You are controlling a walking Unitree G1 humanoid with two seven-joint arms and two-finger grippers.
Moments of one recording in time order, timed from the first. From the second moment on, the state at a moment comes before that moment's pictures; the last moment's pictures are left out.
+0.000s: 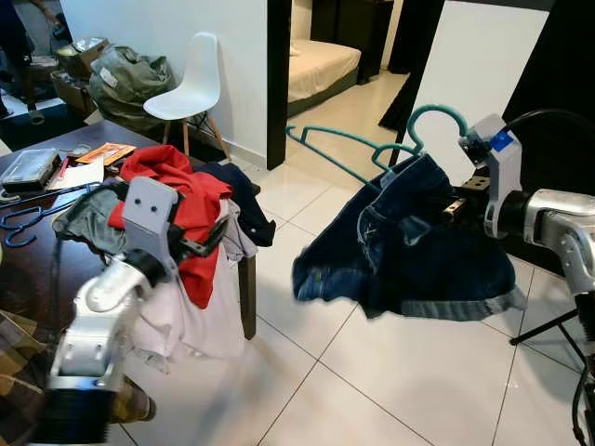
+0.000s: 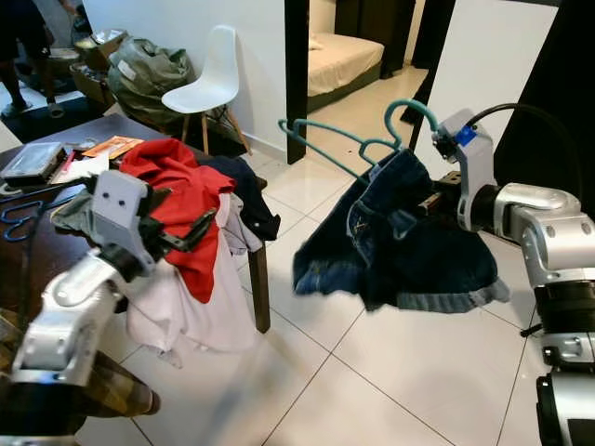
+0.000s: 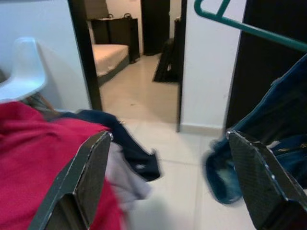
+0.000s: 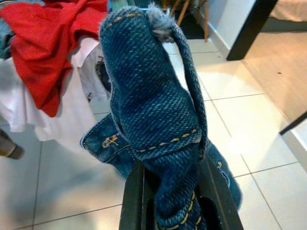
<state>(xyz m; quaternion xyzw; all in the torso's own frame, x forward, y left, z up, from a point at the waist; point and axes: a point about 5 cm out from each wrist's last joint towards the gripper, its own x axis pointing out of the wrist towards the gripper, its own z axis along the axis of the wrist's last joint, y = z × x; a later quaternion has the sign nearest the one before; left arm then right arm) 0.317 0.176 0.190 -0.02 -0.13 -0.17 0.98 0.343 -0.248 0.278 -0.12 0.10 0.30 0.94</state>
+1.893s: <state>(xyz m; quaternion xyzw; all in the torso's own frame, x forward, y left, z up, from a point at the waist) 0.305 0.148 0.150 0.05 -0.08 -0.36 0.93 0.295 -0.187 0.329 -0.12 0.02 0.46 0.88</state>
